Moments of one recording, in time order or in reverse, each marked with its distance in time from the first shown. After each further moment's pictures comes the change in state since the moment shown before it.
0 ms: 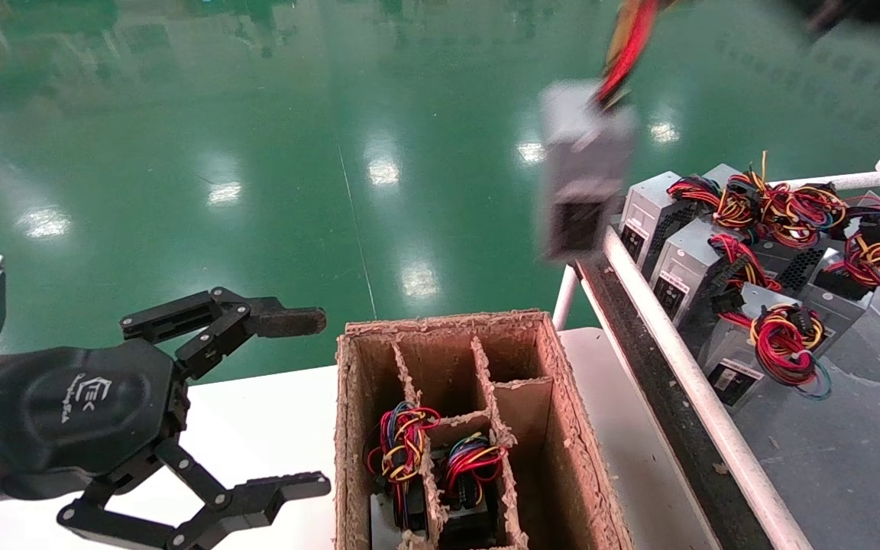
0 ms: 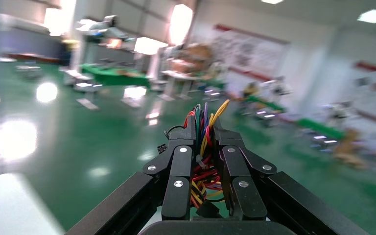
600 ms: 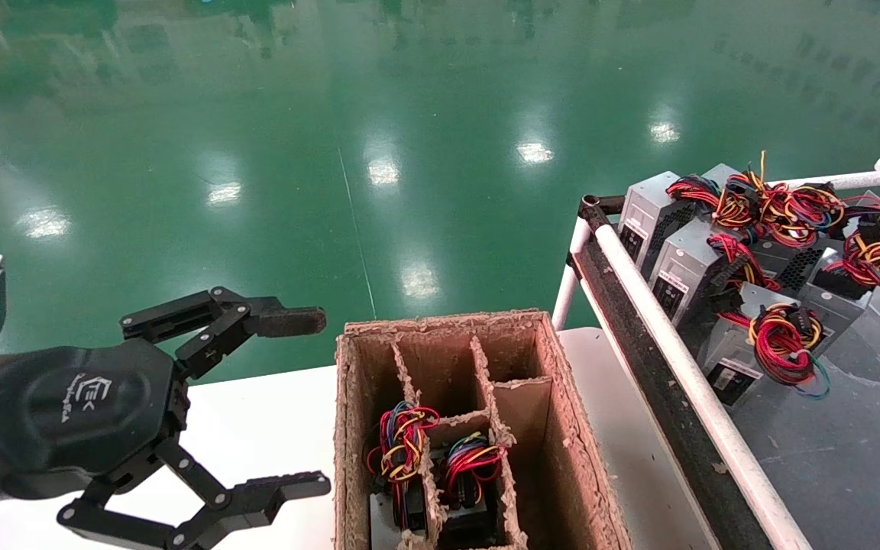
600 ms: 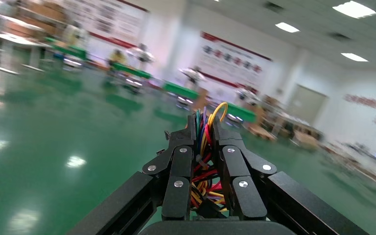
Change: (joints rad) left arm 0.000 0.000 0.000 0.000 0.000 0.000 0.000; right arm -0.131 0.355 0.187 -0.074 -0.028 0.185 0.087
